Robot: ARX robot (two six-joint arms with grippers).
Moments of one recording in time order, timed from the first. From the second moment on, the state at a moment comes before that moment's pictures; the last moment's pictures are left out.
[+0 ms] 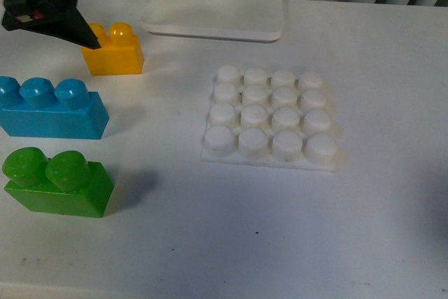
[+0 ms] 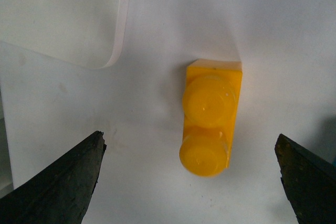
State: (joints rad) left arm -0.16 2.00 1.63 -0.74 0.12 1.34; right arm 0.00 0.00 0.01 0.00 0.00 0.00
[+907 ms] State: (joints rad) left arm -0.19 2.09 1.68 -0.91 0.12 1.35; right arm 0.00 0.00 0.01 0.00 0.00 0.00
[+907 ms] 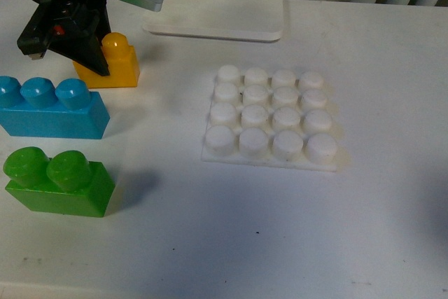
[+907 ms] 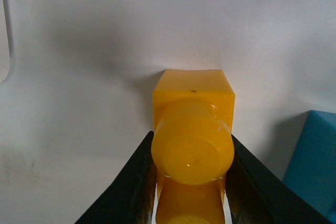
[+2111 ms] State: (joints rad) left arm -0.57 2.17 1.92 -1.02 0.20 1.20; right arm 0.00 0.00 0.01 0.00 0.00 0.00
